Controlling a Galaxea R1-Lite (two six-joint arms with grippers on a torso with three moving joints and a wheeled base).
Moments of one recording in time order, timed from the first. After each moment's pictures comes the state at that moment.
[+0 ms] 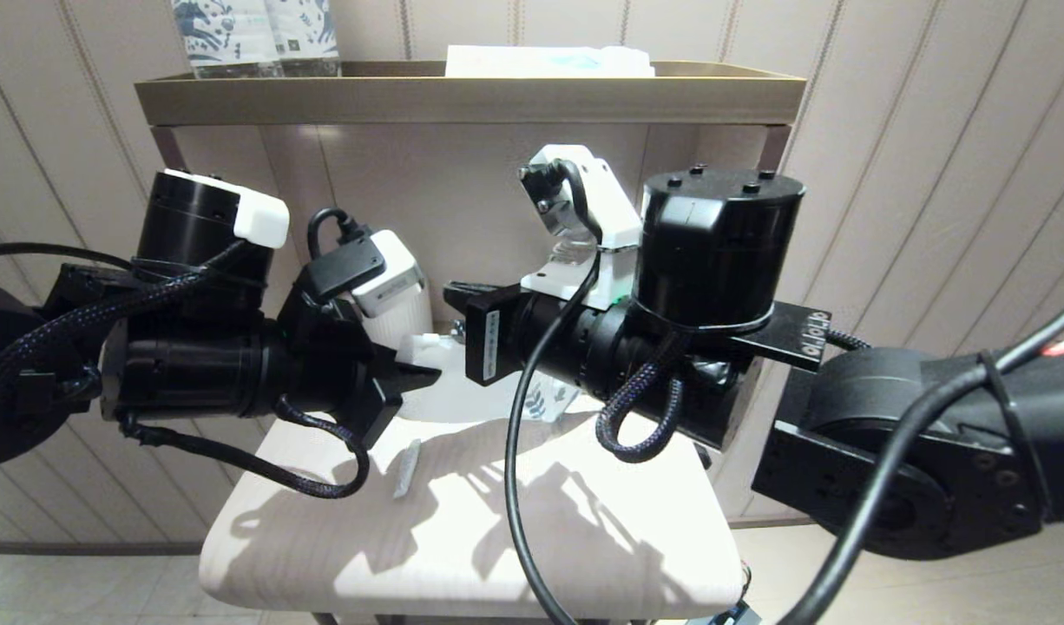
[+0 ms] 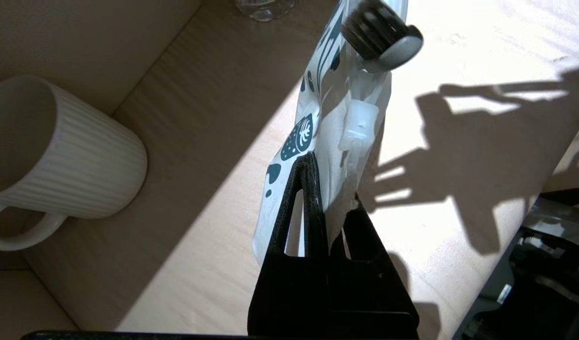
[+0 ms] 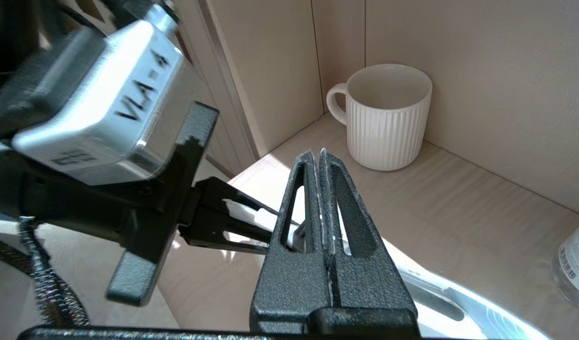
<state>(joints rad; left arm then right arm) -0.54 1.58 -1.07 0.01 -0.24 0.45 0.88 1.82 -1.24 -0.63 -0.04 0.14</state>
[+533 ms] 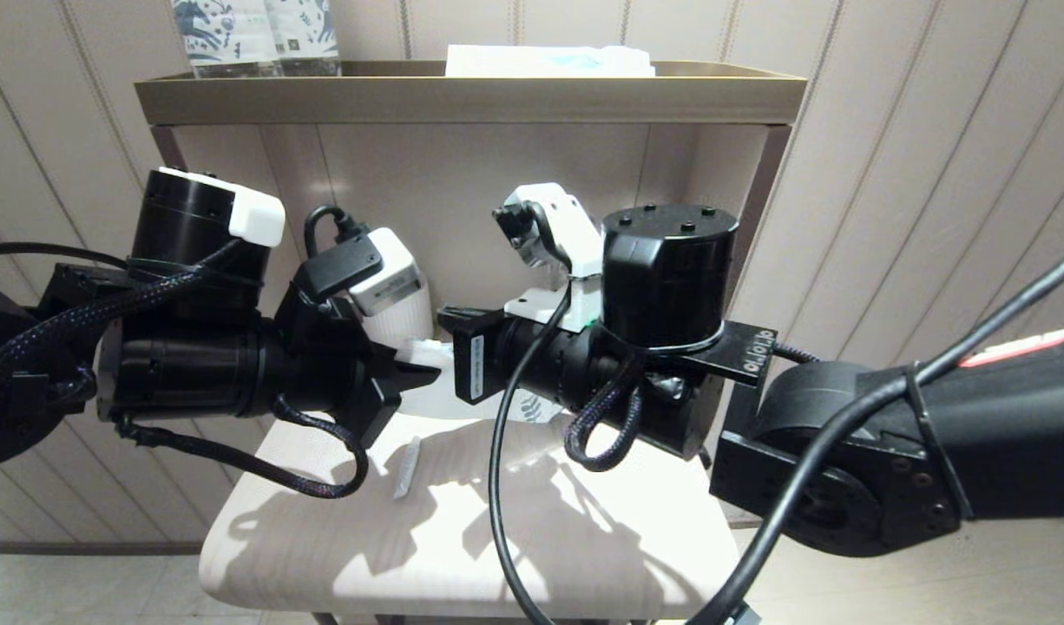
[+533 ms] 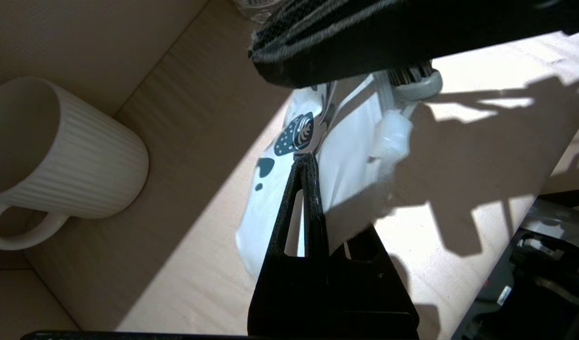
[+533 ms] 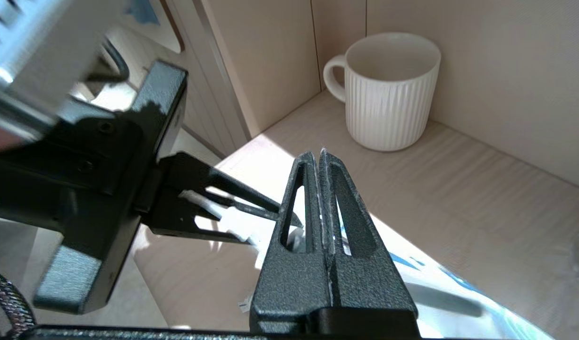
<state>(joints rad) -0.54 1.57 -1.07 0.00 -0.24 0.45 0.87 1.88 -1.25 -0.63 -0.04 0.14</state>
